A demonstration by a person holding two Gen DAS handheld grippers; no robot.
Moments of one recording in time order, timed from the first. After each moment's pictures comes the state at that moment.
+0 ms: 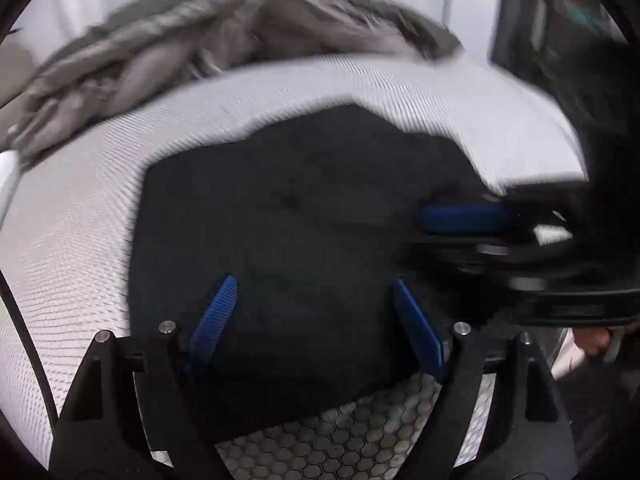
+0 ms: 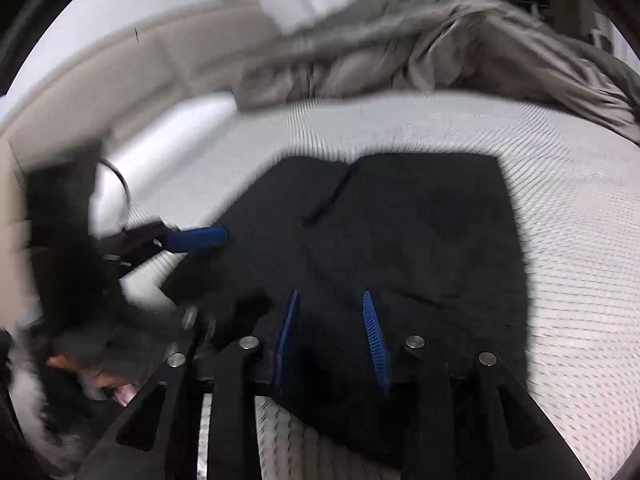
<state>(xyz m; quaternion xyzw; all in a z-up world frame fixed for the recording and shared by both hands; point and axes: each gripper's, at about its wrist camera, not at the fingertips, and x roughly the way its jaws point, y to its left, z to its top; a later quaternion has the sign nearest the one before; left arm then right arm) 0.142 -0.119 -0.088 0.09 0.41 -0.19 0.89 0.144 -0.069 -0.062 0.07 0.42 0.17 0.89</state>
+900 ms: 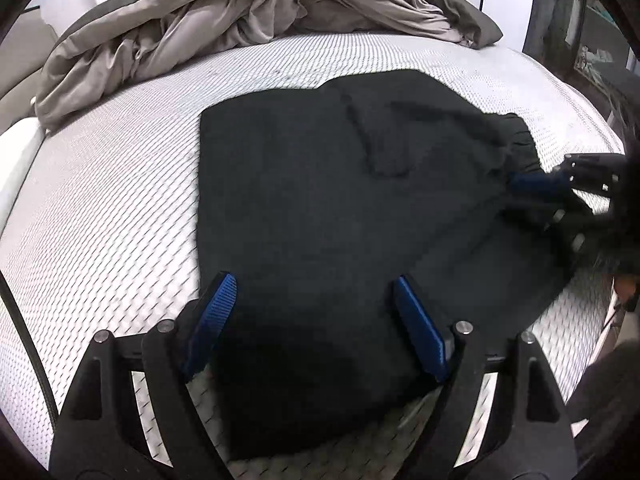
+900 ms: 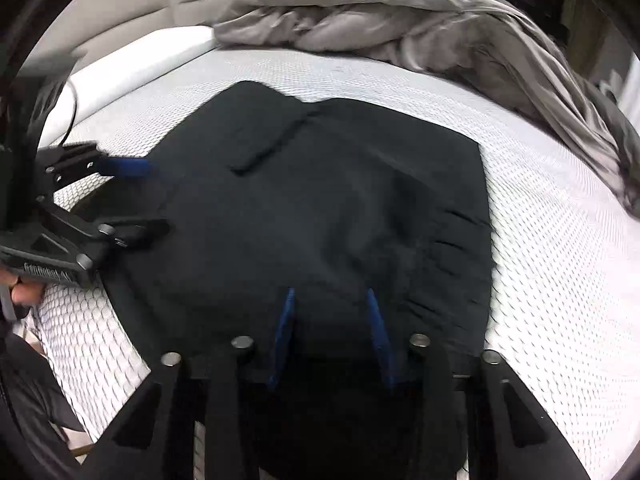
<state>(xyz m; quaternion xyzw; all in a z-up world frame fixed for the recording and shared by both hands) 0.151 -0.056 -0.094 0.07 0.43 -0.13 0.89 0.149 -0.086 -0.072 -0.05 0.44 0.11 0.89</state>
